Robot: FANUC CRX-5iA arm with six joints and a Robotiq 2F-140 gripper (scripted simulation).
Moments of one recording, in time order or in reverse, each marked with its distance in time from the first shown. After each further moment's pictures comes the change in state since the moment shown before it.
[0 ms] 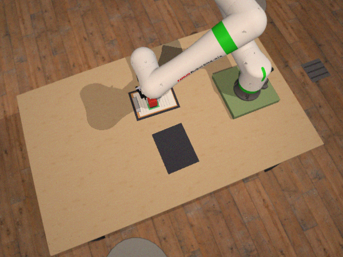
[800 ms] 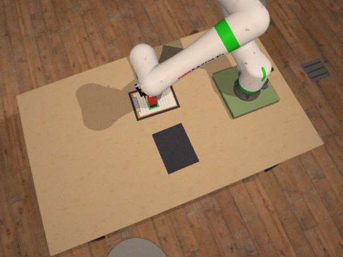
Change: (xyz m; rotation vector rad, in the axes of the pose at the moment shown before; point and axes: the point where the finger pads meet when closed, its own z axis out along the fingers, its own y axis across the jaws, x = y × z) arm 0.000 0.000 -0.022 0.000 0.000 0.000
